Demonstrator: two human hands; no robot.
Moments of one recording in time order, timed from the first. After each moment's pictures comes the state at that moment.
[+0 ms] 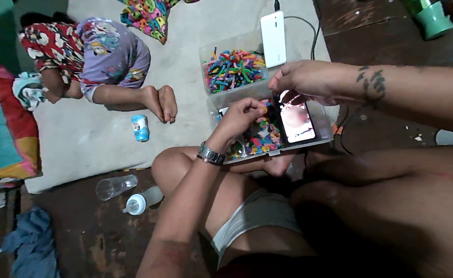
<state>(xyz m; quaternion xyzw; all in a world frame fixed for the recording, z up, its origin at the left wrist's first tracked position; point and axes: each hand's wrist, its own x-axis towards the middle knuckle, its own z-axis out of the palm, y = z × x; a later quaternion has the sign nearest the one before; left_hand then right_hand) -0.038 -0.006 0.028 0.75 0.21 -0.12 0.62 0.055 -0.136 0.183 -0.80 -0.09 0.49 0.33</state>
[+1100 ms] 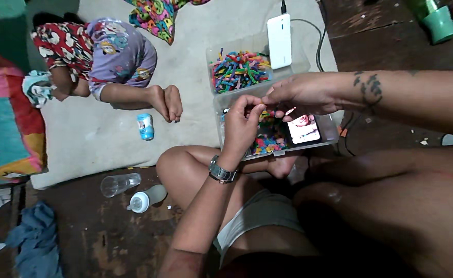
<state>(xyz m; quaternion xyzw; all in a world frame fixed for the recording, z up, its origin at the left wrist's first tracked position) -0.059 -0.028 0.027 0.82 0.16 0.15 0.52 0.105 -0.139 0.082 -0.66 -0.14 0.62 0.40</state>
